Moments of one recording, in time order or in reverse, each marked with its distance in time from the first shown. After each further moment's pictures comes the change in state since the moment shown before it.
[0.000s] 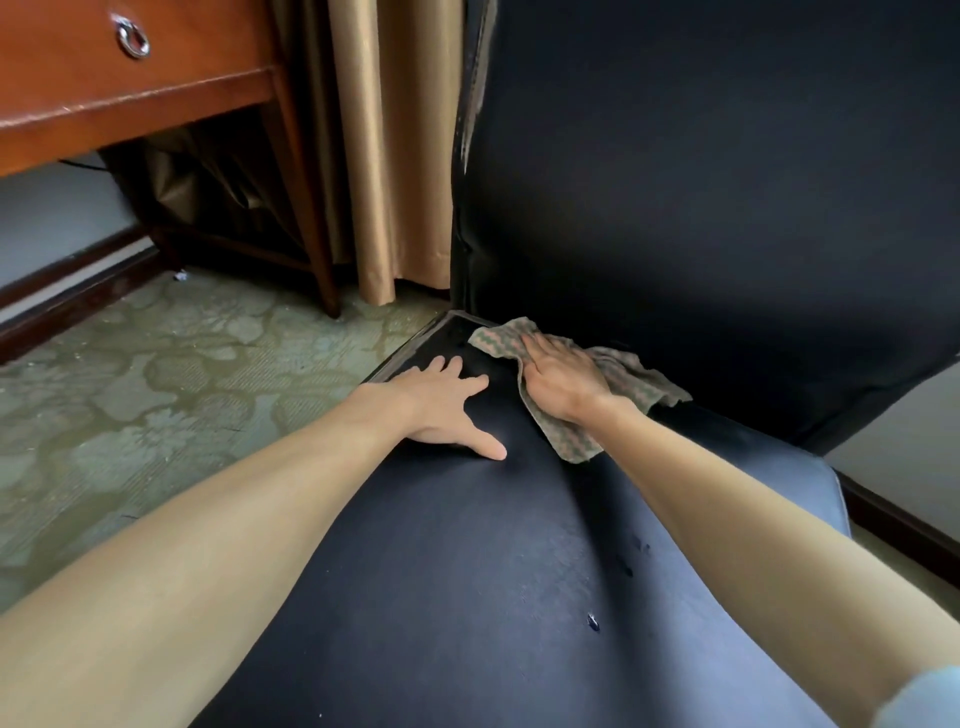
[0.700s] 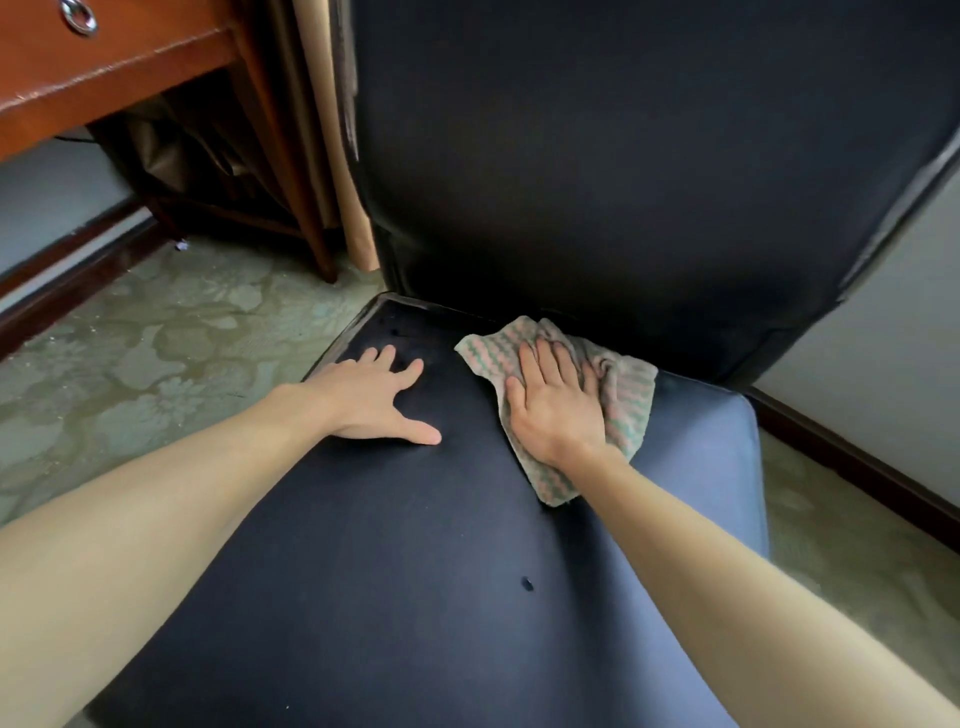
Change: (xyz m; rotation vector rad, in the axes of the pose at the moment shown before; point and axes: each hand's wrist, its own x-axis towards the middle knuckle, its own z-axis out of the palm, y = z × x) left_hand -0.020 0.003 0.003 0.089 -0.087 -0.193; right_hand -0.083 0.024 0.015 0.090 0.102 0.118
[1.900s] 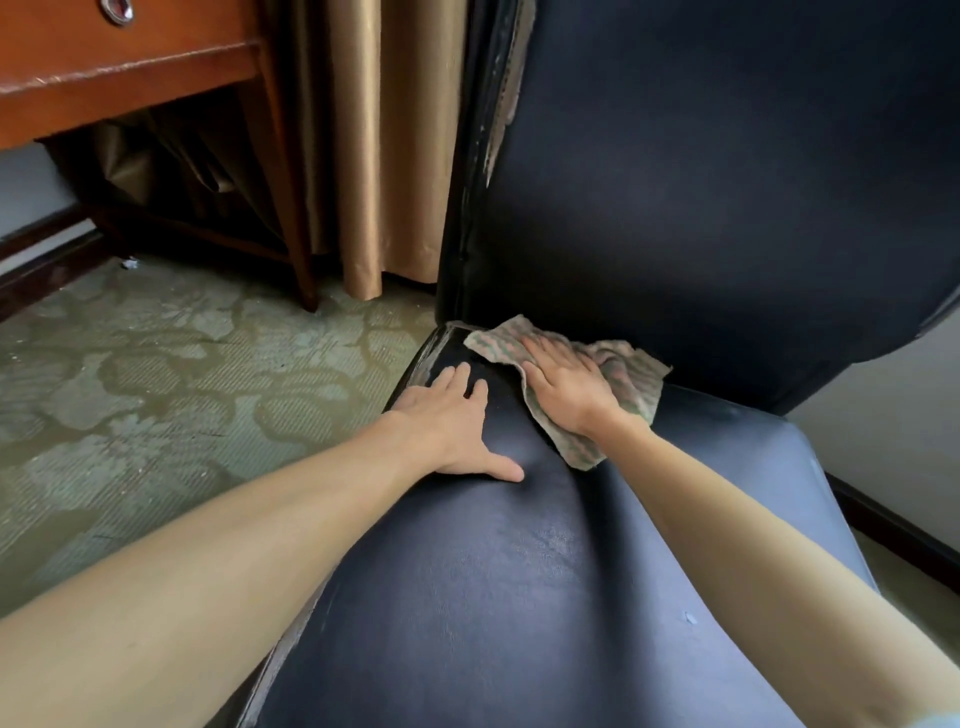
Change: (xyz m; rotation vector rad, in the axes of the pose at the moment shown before) left_hand 0.008 -0.044 0.011 0.020 0.193 0.222; right_hand 0.075 -0.071 0.011 -0.026 -0.042 -0.047
